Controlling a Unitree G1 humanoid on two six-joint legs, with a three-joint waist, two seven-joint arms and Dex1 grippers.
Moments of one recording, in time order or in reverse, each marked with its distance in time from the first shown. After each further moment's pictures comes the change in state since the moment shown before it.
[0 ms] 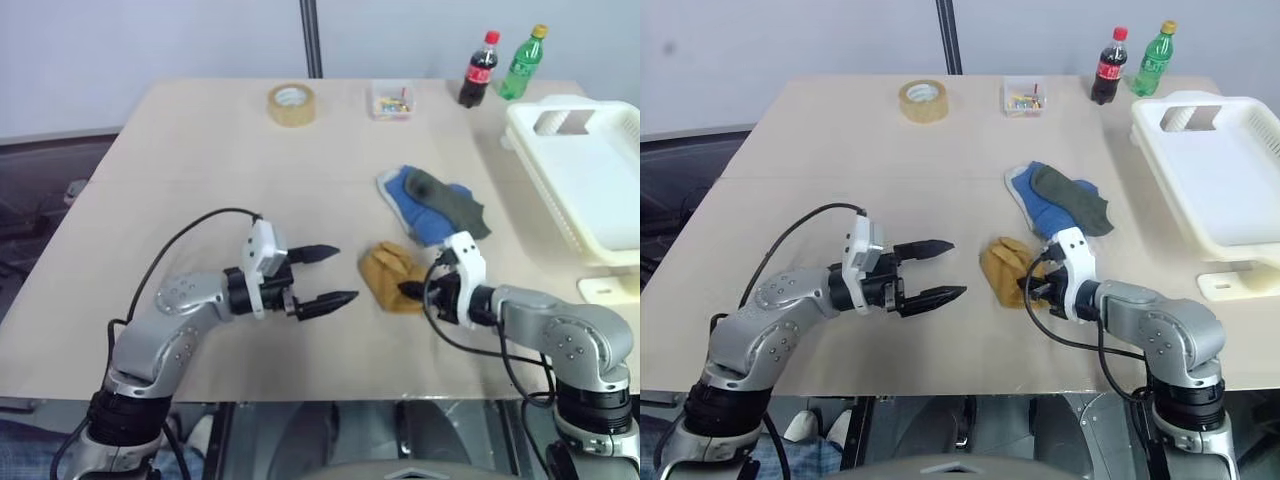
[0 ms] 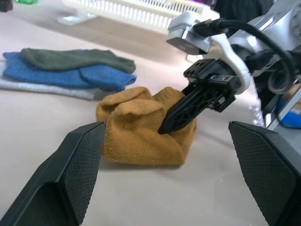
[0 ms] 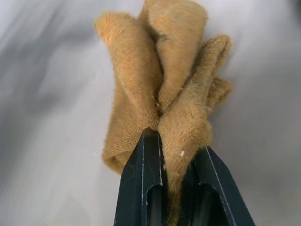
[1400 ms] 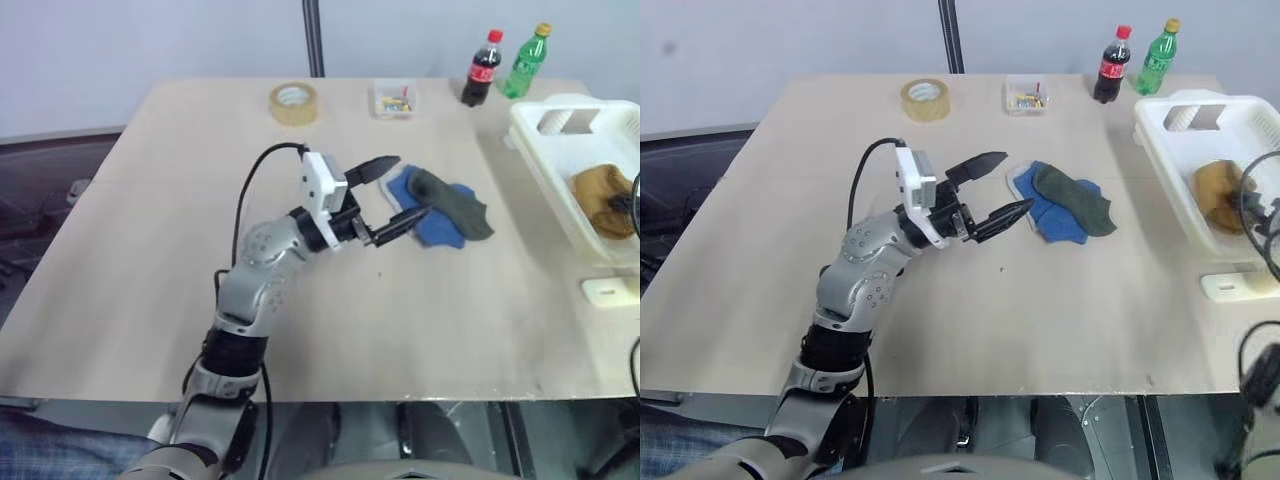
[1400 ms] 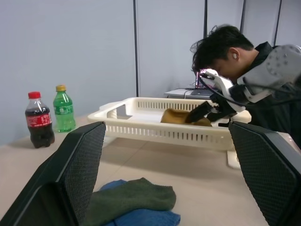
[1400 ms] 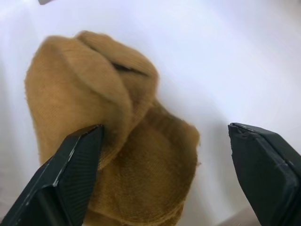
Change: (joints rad) left arm -0.326 -0.394 -0.122 0.231 0.186 -0.311 0.177; right arm -0.298 -0.497 -0.400 0.873 -0.331 -0.359 -0.068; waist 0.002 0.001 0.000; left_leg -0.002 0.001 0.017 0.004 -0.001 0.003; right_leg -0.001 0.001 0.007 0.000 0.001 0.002
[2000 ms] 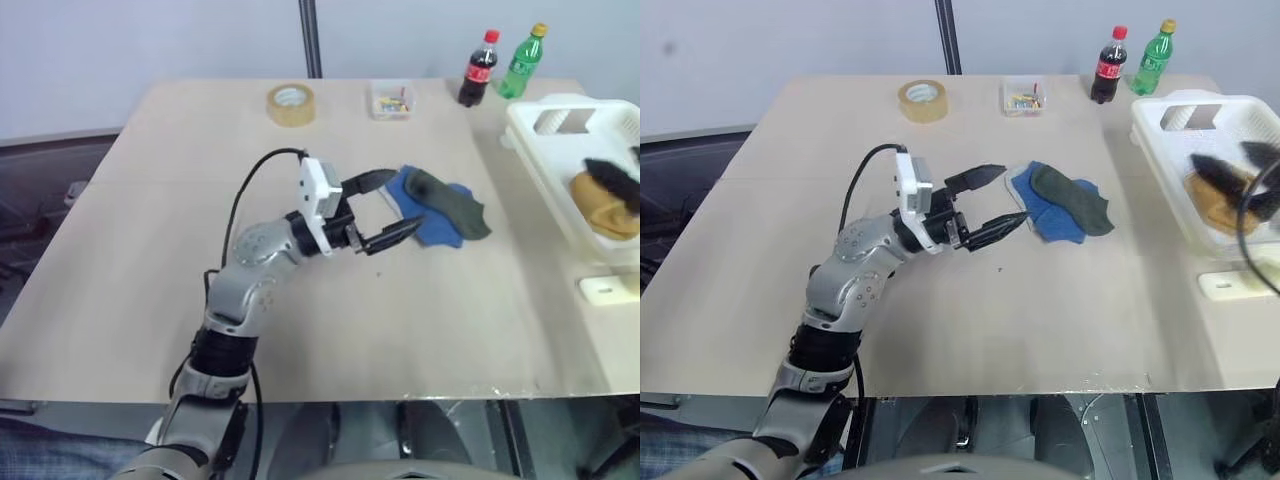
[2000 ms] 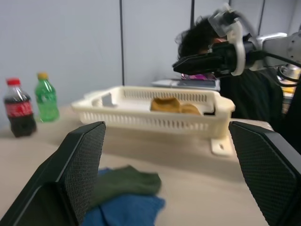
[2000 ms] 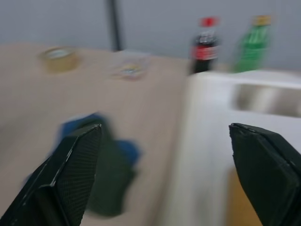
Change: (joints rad) left arm 0.031 0.070 0.002 -0.020 -0.088 0.108 -0.070; right arm 0.390 0.051 -0.038 -0.588 0.248 -0.270 0.500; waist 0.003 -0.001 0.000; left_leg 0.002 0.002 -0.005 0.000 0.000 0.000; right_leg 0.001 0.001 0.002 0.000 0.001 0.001
